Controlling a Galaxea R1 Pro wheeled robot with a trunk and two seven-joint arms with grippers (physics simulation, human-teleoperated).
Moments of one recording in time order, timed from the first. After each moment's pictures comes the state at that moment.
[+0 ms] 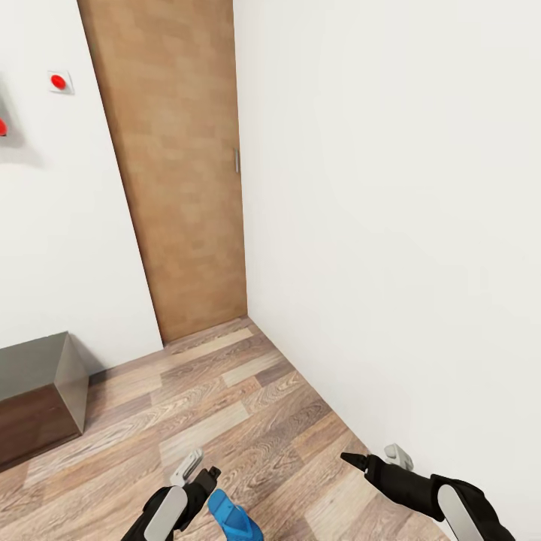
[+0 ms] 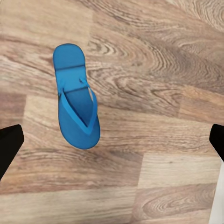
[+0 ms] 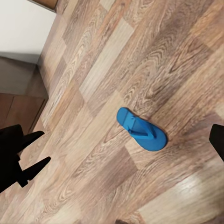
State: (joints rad) left arm -0.38 -0.11 0.05 -0.60 0.82 0.27 0.26; right arm -0.20 -0.18 -0.08 -1.09 -0.66 0.80 0.41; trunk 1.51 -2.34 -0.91
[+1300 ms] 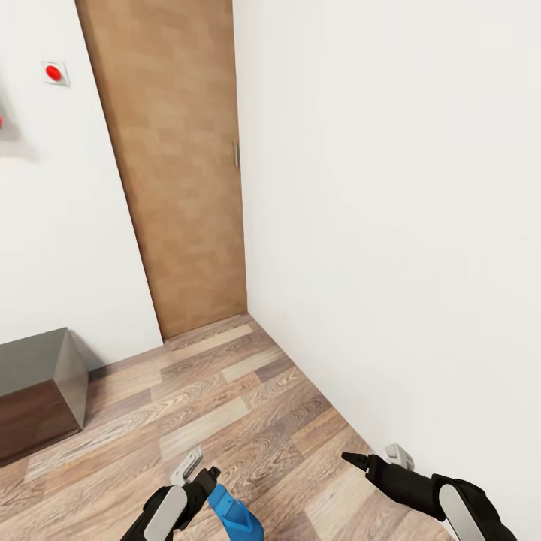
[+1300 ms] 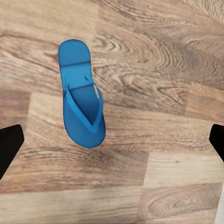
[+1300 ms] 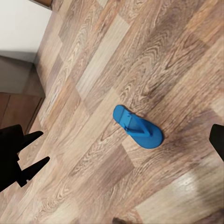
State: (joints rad) left arm -0.38 -0.11 0.05 -0.61 0.82 0.28 0.27; right arm -0.20 -0.18 -0.08 -1.09 -0.66 0.80 0.41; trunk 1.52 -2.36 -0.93
